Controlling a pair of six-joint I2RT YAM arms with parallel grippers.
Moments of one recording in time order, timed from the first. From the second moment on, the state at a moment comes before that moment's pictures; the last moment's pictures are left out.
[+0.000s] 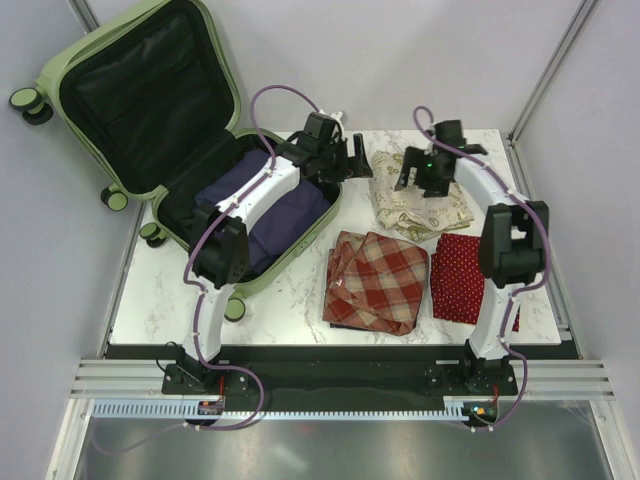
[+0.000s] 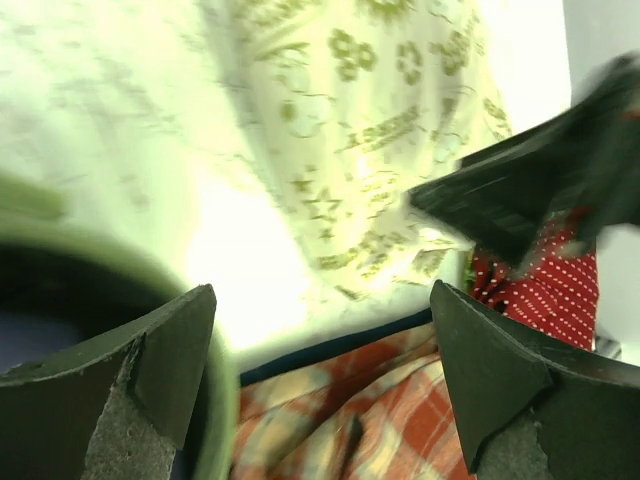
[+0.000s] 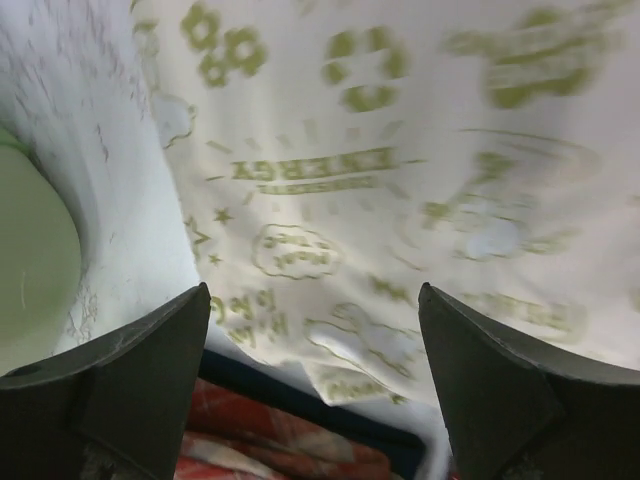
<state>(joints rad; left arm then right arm) -0.54 2.19 2.03 -0.51 0.24 -0.52 0.12 2.05 1.68 -0.64 -0.20 0.31</state>
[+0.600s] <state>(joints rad) -0.63 2.45 2.11 -0.33 0.32 -0.58 0.01 2.03 1.52 -0.58 -0.13 0.32</state>
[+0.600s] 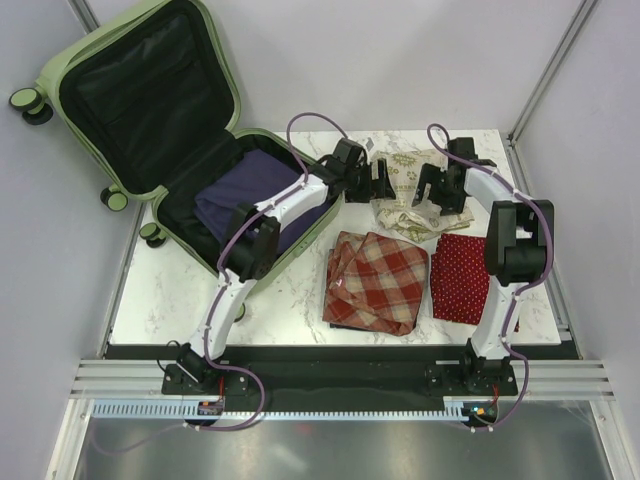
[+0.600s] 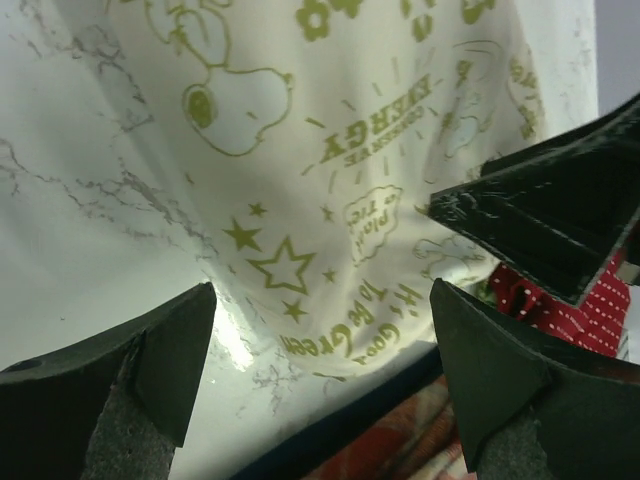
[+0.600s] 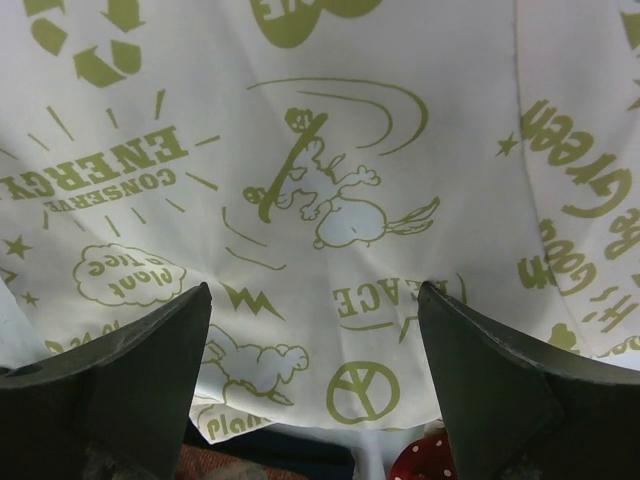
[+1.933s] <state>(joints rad) -0.65 2.61 2.16 -0.08 0.21 -0.84 -0.03 2.05 1.51 -0.58 -0.08 0.32</state>
